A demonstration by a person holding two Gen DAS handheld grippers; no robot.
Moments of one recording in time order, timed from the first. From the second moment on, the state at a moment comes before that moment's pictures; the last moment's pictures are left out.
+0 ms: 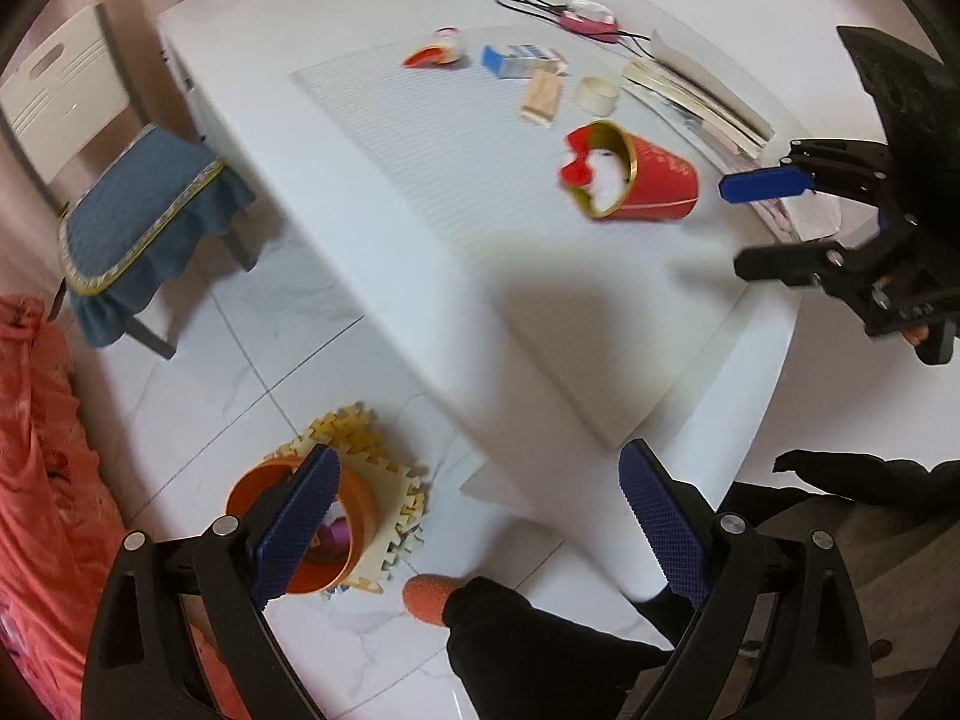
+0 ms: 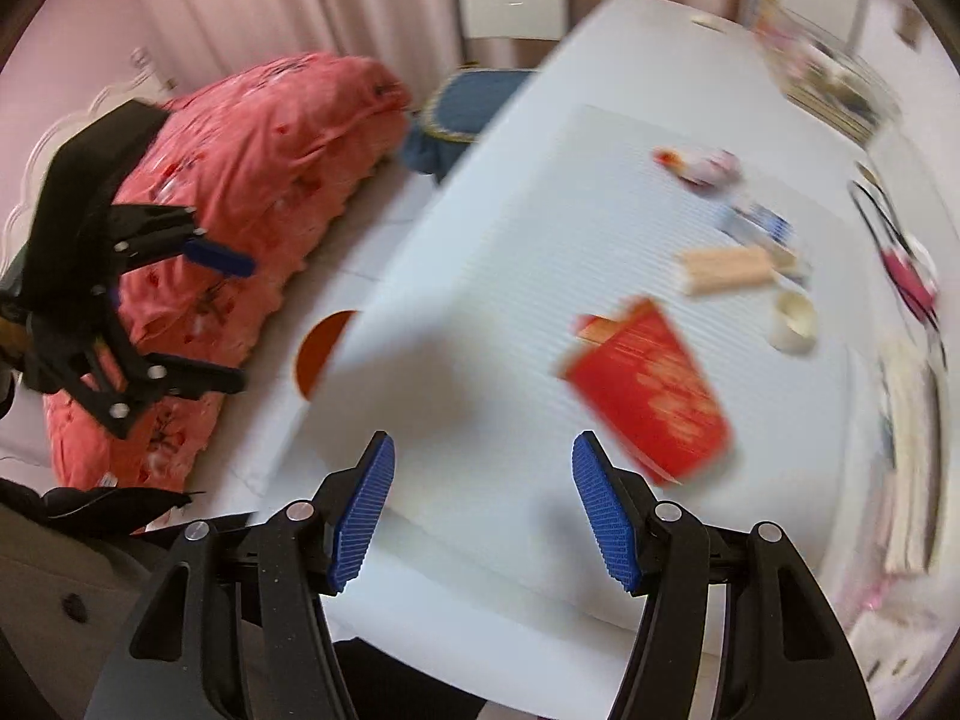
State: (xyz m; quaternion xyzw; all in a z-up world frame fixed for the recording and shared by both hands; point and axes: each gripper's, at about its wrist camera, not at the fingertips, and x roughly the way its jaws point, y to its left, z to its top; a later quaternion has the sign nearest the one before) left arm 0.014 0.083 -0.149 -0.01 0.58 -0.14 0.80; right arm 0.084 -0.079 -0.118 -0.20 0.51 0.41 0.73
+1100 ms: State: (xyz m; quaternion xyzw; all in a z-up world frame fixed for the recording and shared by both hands) left arm 0.042 0.018 -0.170 -0.03 0.62 -0.08 0.78; right arm 0.163 -0.114 -0.198 -0.18 0.49 0.49 0.70
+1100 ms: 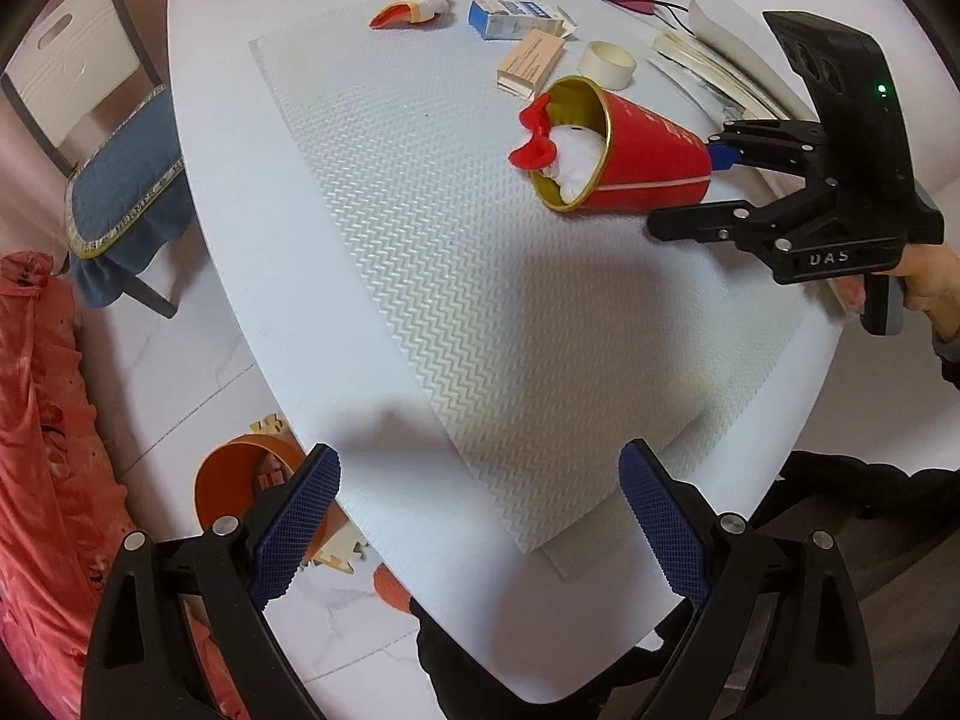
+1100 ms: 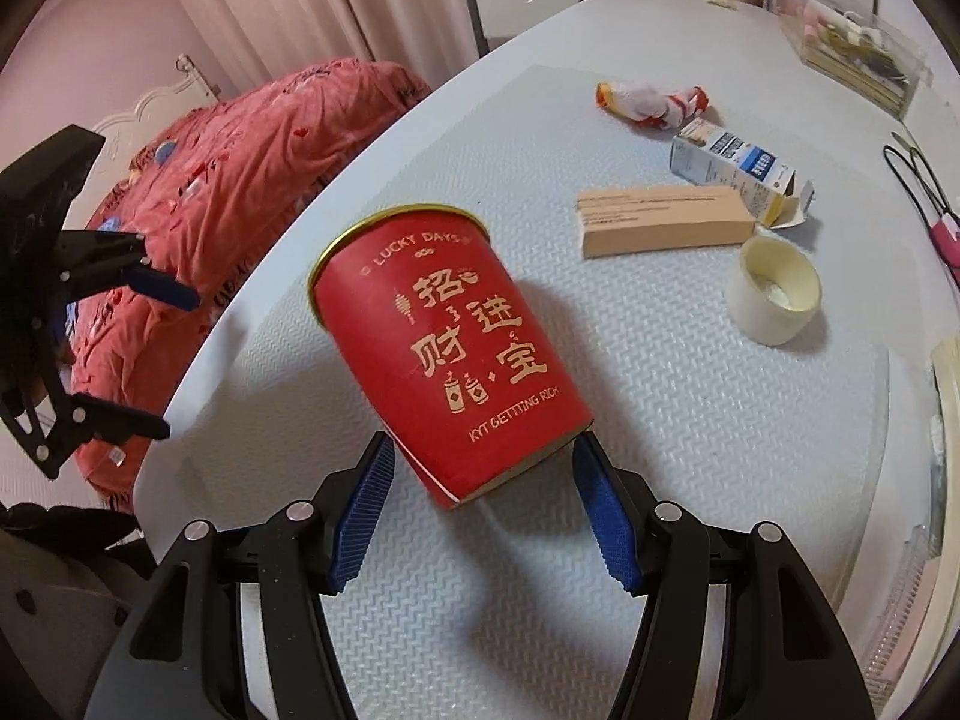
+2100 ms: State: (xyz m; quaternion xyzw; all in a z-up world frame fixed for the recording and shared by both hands) left arm 0.063 0.014 -0.159 0.00 0.62 -0.12 0.78; right arm 0.148 -0.119 -0.141 -0.32 0.45 0.42 0.71
